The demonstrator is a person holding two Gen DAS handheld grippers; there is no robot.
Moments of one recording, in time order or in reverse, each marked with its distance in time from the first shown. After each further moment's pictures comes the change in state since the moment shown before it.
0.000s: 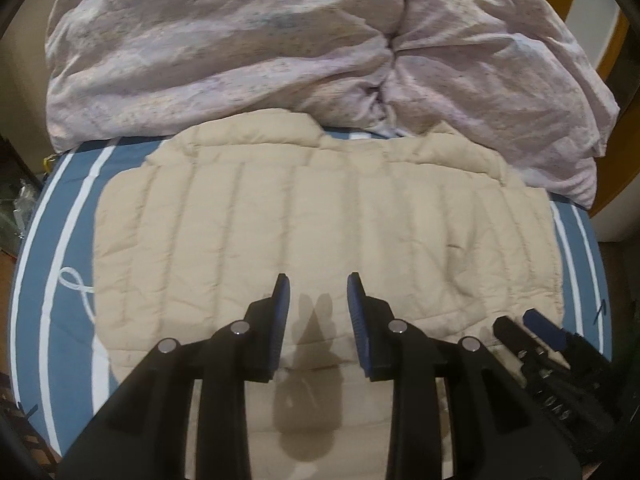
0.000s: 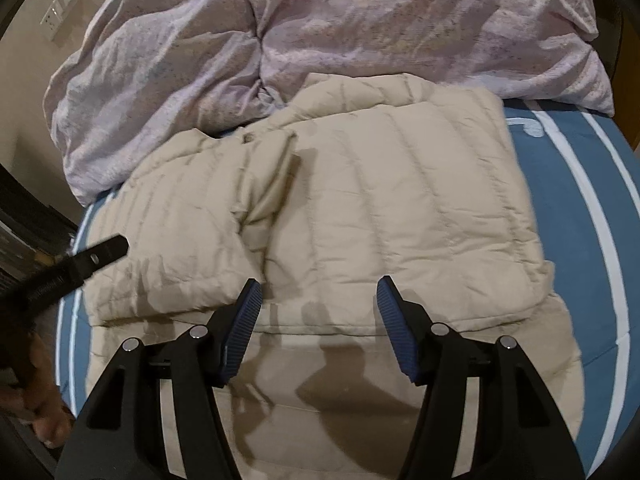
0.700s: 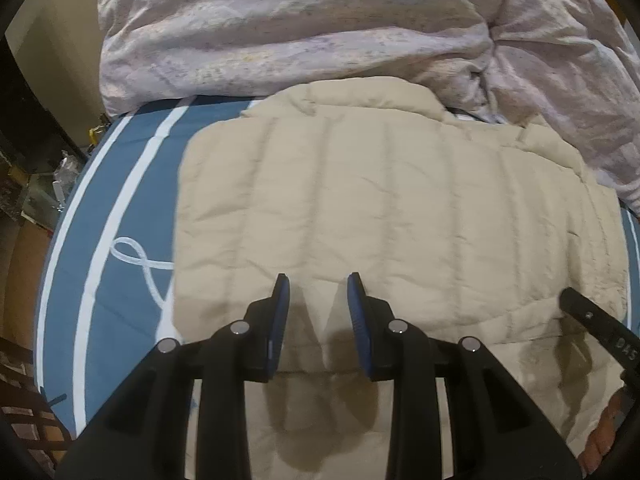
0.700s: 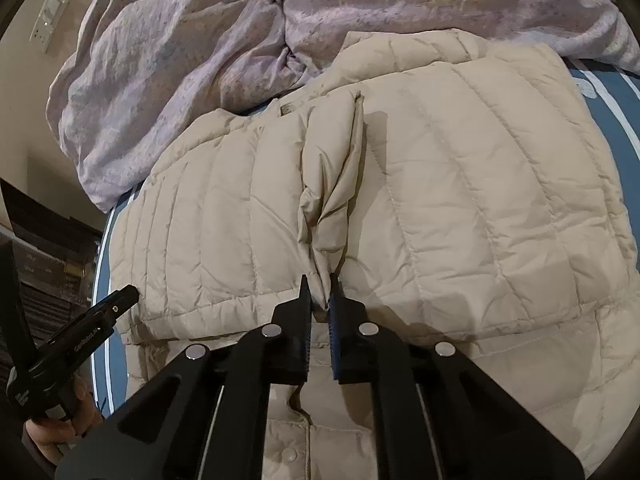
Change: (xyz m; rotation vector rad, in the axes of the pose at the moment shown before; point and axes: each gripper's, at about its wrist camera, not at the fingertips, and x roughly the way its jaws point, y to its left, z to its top) left arm 0.018 0.083 -0.015 -0.065 0.051 0.167; right arm 0.036 0.030 0.003 0.092 0.085 0.100
